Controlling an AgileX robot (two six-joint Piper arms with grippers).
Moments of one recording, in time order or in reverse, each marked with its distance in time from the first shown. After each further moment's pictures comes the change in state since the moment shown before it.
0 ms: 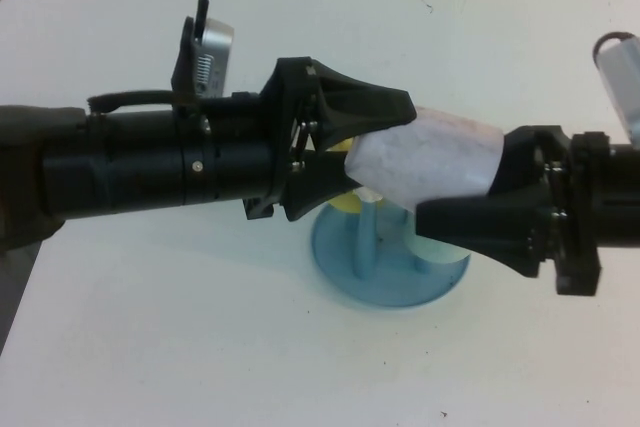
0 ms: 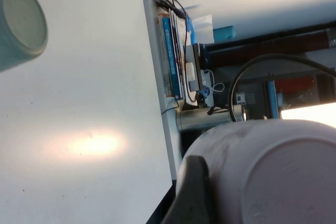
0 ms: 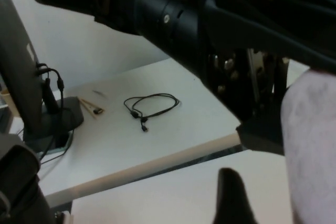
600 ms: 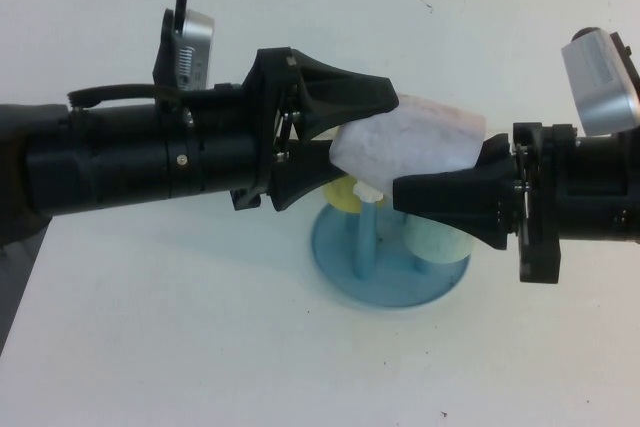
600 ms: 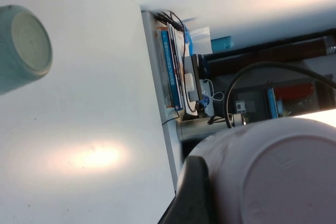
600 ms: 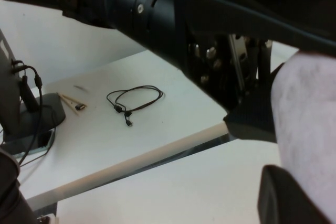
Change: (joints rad) right arm 0.073 0.007 -0.041 0.000 -0.134 0.069; left arm 0.006 0.000 0.000 -0.009 -0.017 0.030
